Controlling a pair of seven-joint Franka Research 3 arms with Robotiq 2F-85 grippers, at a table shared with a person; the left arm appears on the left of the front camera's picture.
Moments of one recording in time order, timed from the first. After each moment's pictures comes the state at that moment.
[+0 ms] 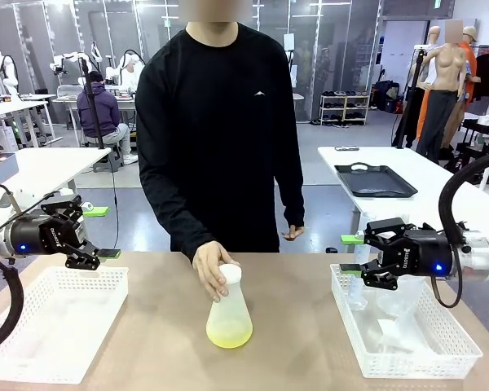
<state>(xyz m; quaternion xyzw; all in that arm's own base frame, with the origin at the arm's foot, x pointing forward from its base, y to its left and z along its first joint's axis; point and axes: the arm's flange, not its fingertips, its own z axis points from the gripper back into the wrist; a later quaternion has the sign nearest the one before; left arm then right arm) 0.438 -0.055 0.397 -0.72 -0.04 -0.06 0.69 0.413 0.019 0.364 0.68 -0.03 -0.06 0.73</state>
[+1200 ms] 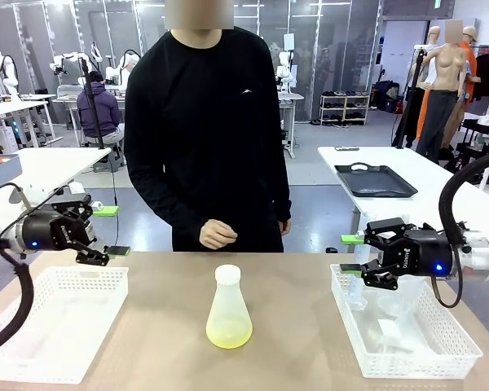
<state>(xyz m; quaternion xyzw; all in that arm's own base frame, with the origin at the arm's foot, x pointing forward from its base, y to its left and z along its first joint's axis) 0.445 -0.078 0.406 -0.70 -0.07 -0.10 0.70 0.413 0.018 0.364 0.68 -0.03 -0.06 0.73</state>
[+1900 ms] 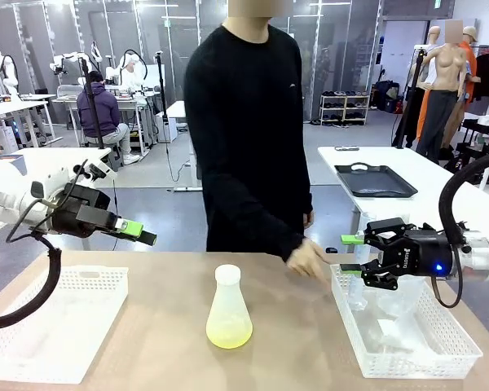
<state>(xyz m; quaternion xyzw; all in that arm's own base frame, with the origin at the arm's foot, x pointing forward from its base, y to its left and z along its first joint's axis) 0.458 -0.125 0.432 -0.59 -0.23 -0.39 0.67 0.413 0.019 0.364 0.68 -0.03 -0.06 0.73</state>
